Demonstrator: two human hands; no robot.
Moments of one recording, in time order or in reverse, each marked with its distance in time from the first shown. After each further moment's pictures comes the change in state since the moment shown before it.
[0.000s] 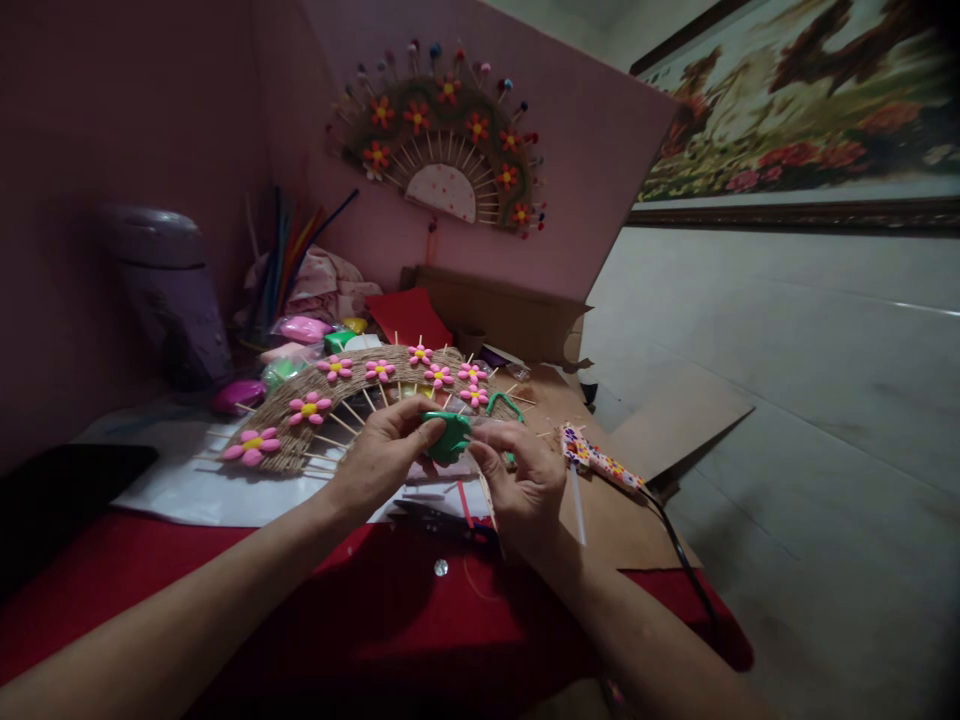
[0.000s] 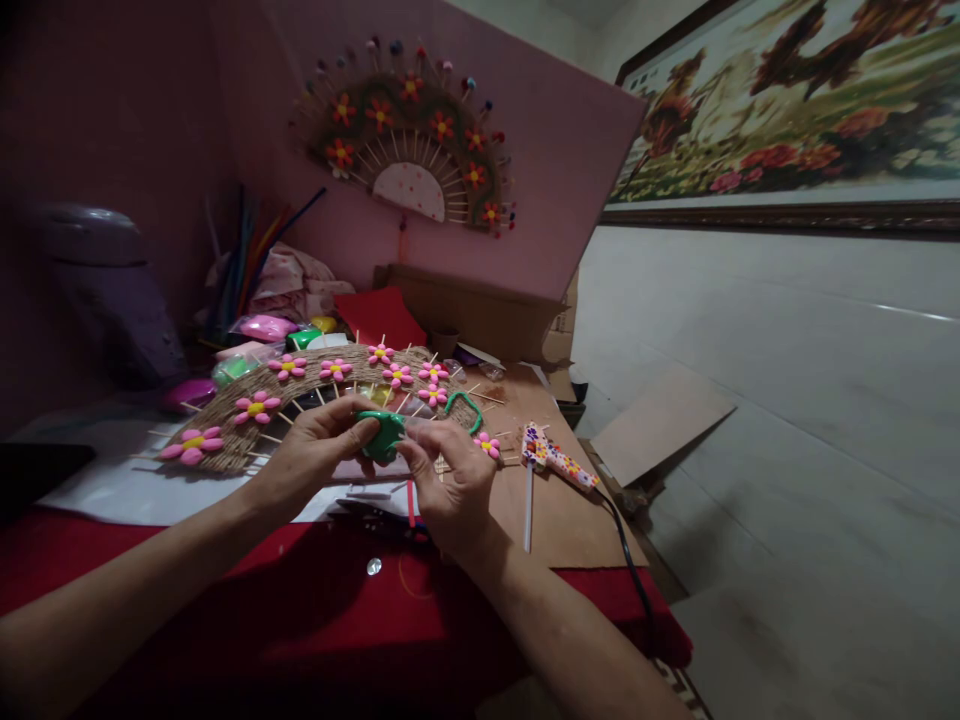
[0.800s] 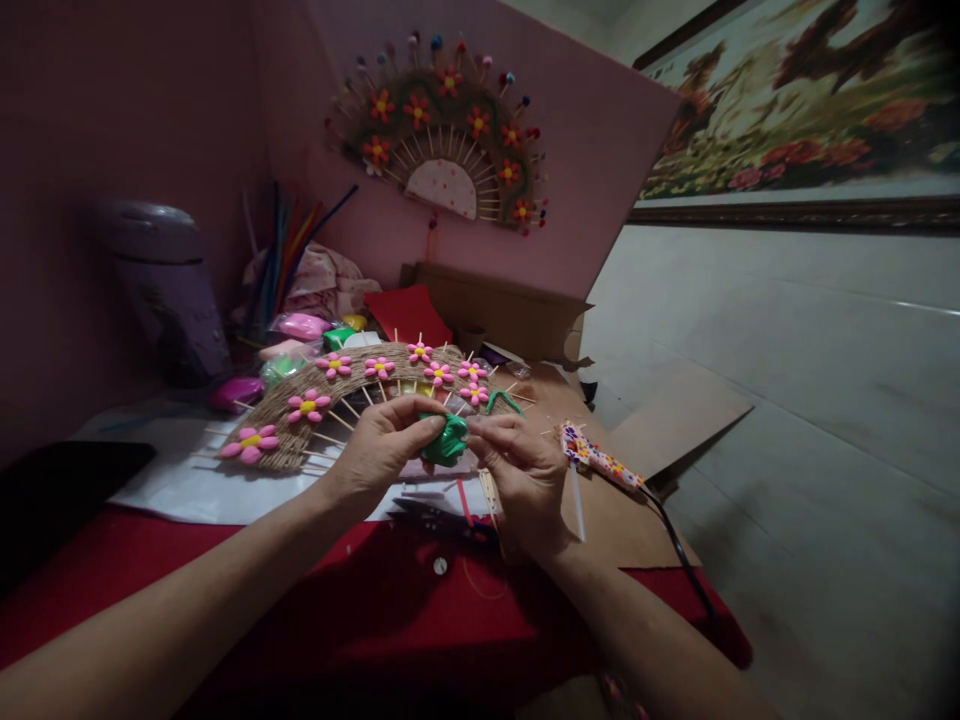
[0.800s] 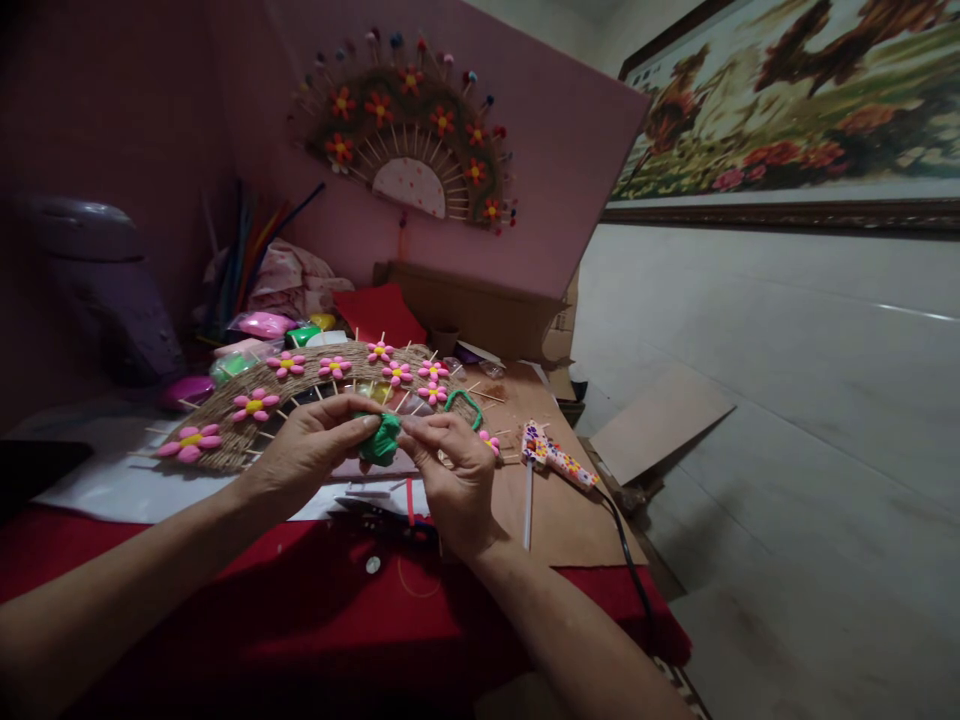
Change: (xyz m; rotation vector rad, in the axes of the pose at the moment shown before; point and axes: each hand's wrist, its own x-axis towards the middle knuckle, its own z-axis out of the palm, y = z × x) left_hand 0.002 -0.002 -0.001 -0.124 0.054 -0.058; right_hand 0.002 0.006 0.003 0.216 -0.001 0.203
